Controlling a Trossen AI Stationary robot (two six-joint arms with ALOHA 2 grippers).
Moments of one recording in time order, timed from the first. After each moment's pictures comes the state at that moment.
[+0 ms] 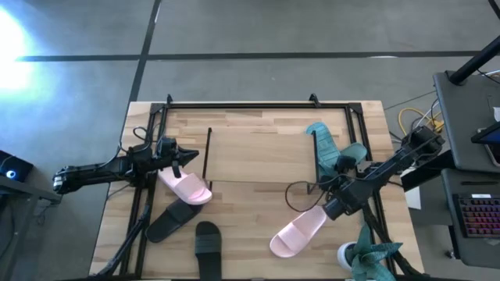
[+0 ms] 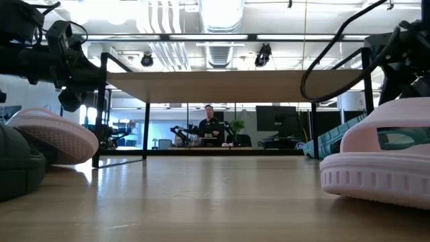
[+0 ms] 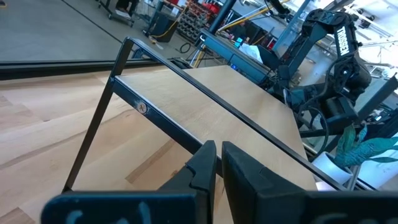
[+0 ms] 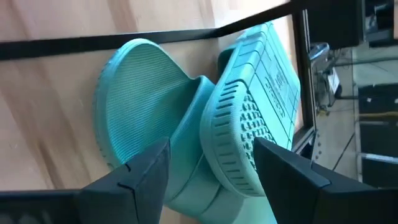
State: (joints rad) left arm 0.18 0.13 0.04 -0.03 -0.13 -0.54; right arm 0.61 1.42 0.78 -1.32 0.65 0.94
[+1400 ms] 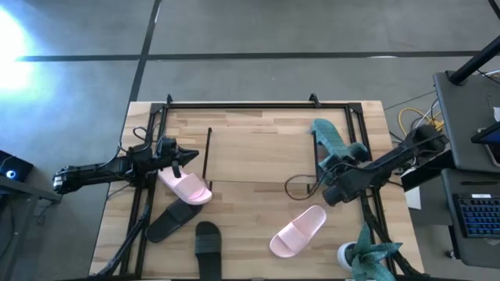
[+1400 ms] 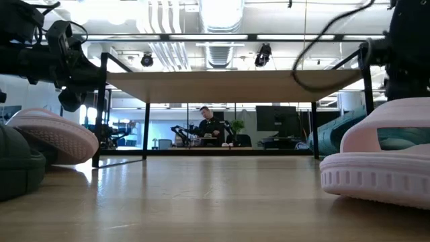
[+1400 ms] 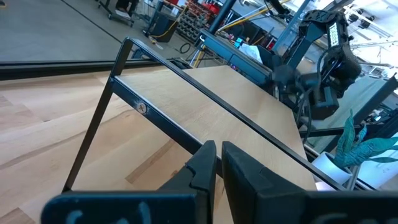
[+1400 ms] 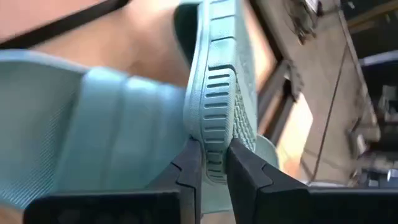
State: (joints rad) left arm 0.18 0.13 0.04 -0.03 -0.13 -0.54; right arm 0.46 1.35 0.75 -1.51 0.67 1.32
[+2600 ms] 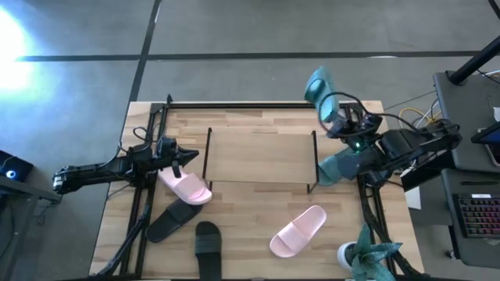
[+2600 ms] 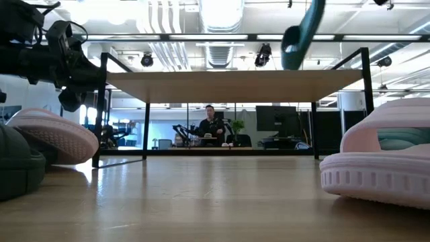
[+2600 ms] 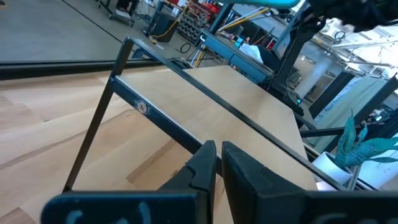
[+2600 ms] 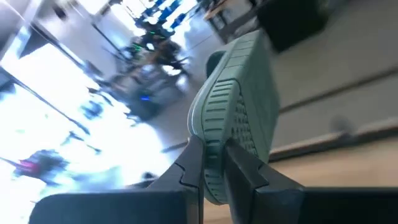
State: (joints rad) left arm 0.18 0.13 0.04 -0.03 -0.13 -0.54; right arm 0.39 1.12 1.34 -1.29 1.37 1.85
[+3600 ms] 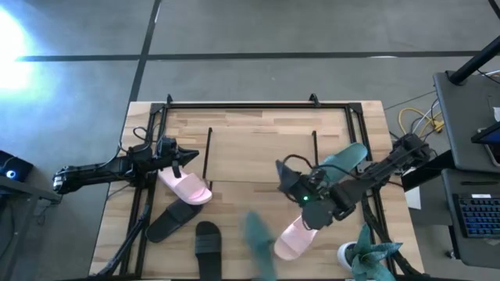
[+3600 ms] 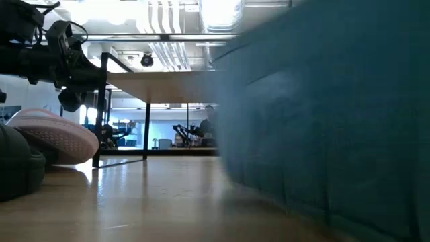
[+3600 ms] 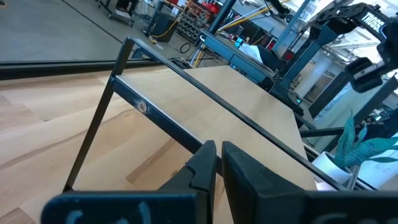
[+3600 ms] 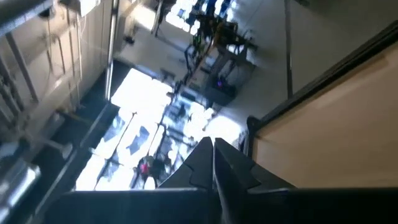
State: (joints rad) left arm 0.18 0.13 0.04 -0.03 -0.13 -0.54; right arm 0.56 1.60 1.32 -0.02 1.45 1.42
